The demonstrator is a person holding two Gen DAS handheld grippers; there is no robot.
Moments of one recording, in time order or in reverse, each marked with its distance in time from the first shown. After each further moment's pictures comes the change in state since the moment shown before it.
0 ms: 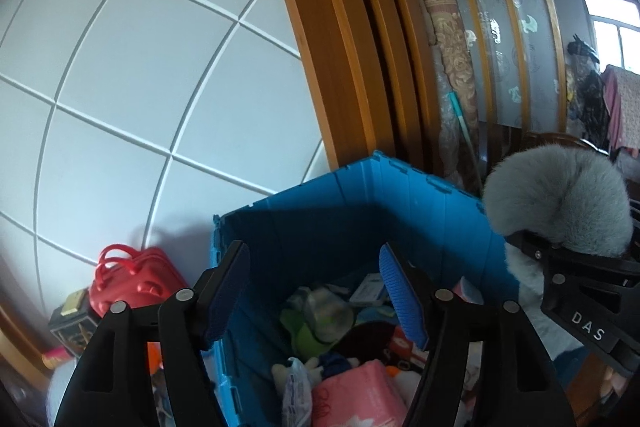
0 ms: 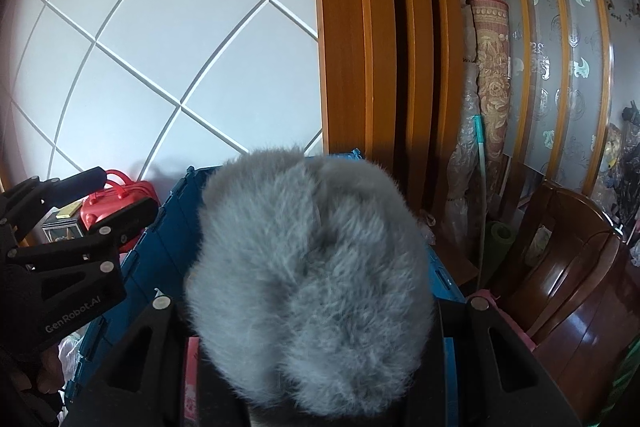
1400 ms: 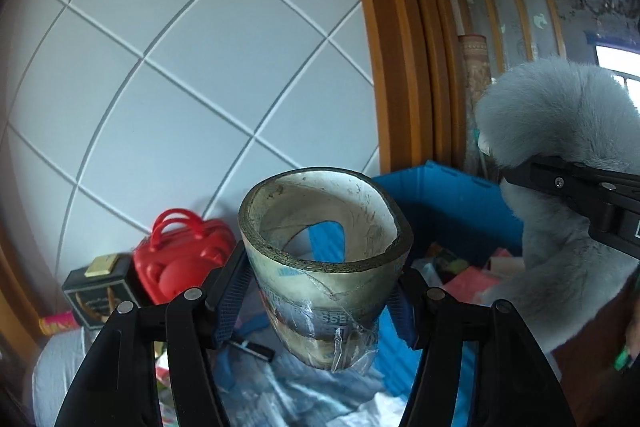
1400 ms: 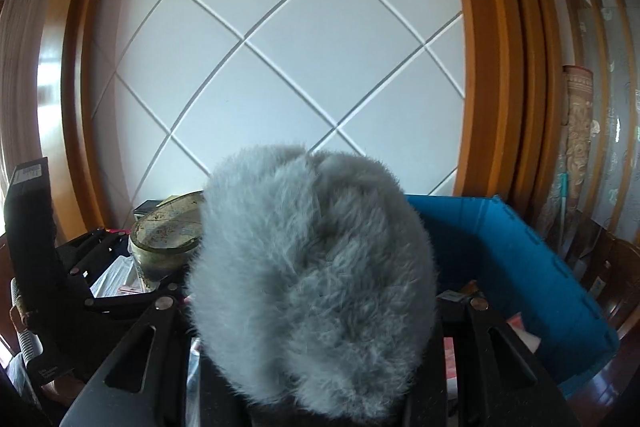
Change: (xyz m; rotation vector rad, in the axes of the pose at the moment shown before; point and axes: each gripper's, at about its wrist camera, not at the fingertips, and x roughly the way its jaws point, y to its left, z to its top) left arm -0.100 0.180 -0.107 -0.134 -0.123 -0.024; right arm -0.108 0.243 -0.012 -0.150 -0.142 0.201
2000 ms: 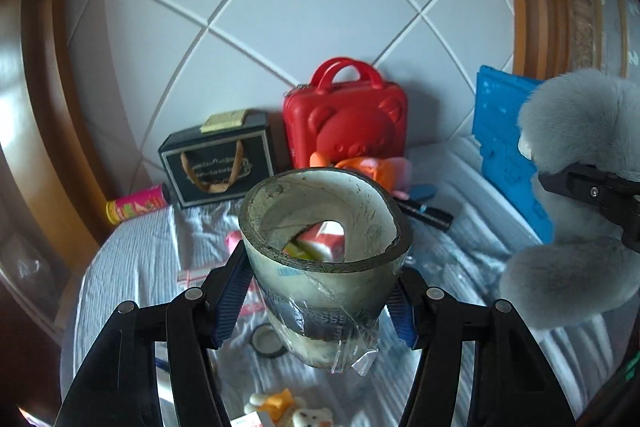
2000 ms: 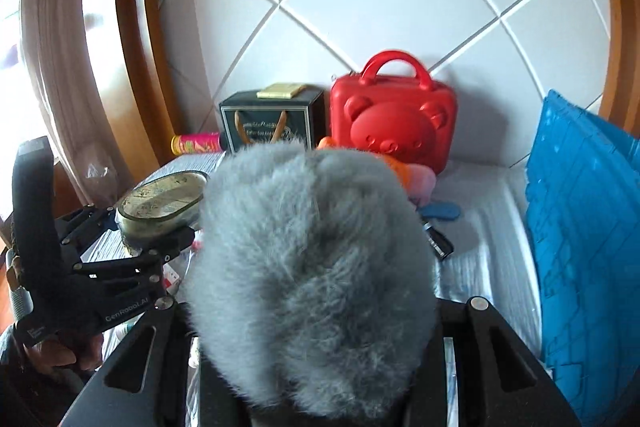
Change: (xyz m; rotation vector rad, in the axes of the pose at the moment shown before) left arm -0.033 0.302 -0.197 -0.133 0.281 0.235; right arm 0.146 0.277 -0.111 -0.067 0.277 0.279
